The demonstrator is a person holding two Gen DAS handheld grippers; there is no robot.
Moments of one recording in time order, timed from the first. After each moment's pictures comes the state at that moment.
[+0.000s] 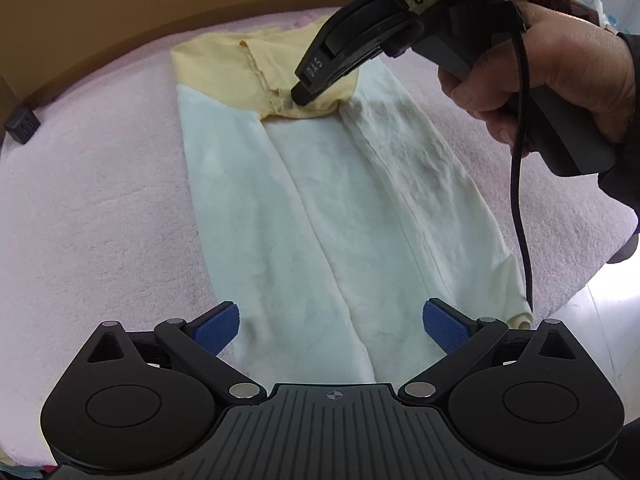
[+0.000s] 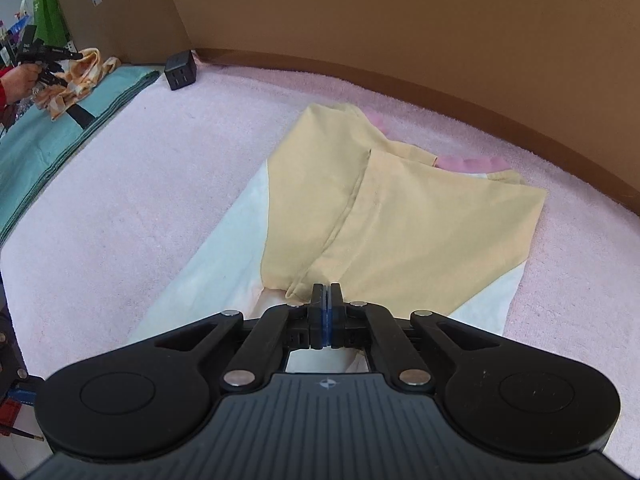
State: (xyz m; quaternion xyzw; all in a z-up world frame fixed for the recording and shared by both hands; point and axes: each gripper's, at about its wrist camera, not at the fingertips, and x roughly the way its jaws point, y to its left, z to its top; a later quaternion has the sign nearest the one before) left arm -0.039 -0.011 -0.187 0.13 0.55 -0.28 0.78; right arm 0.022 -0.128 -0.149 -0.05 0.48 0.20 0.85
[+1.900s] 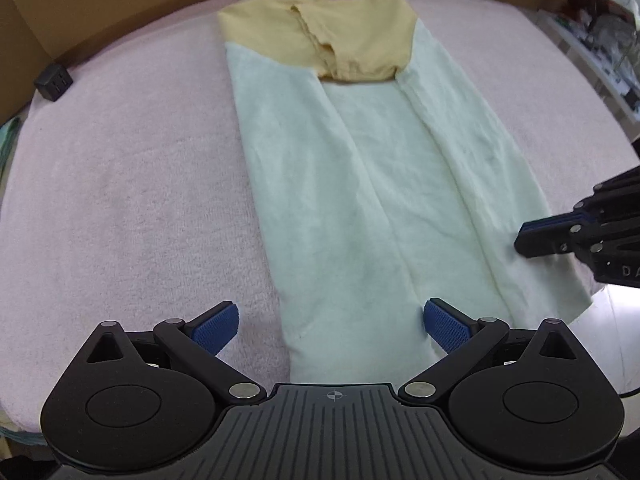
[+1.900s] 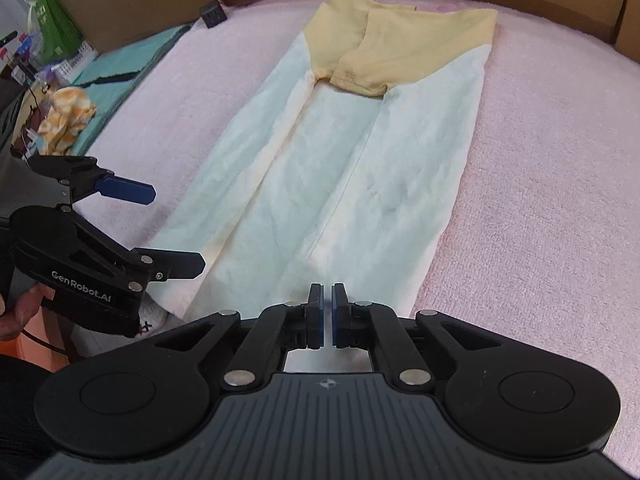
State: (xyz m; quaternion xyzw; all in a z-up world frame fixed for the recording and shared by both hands) left arm -0.067 0.041 -0.191 0.14 0.57 -0.23 0.78; right arm -0.133 -0.173 -0.151 0.03 0.54 0.21 0.81
